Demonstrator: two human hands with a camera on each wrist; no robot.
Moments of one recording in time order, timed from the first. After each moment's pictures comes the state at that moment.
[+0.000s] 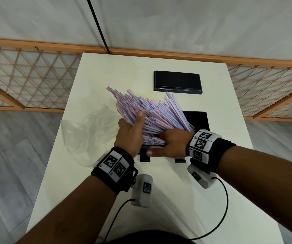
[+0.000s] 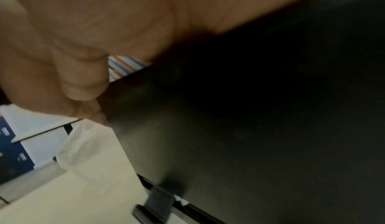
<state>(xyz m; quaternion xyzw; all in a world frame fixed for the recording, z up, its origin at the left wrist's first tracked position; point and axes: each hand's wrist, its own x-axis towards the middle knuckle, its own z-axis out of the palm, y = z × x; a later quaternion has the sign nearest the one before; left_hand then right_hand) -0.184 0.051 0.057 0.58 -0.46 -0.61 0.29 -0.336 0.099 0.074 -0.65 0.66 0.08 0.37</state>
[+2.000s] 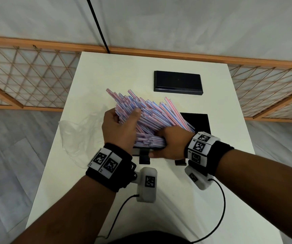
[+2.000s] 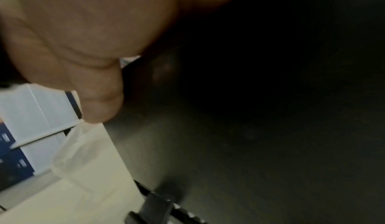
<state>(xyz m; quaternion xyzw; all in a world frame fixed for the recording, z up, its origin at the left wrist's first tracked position) -0.183 0.035 0.058 0.55 -0.38 -0.57 0.47 -0.342 0.091 0.060 -0.67 0.67 0.04 0.31</state>
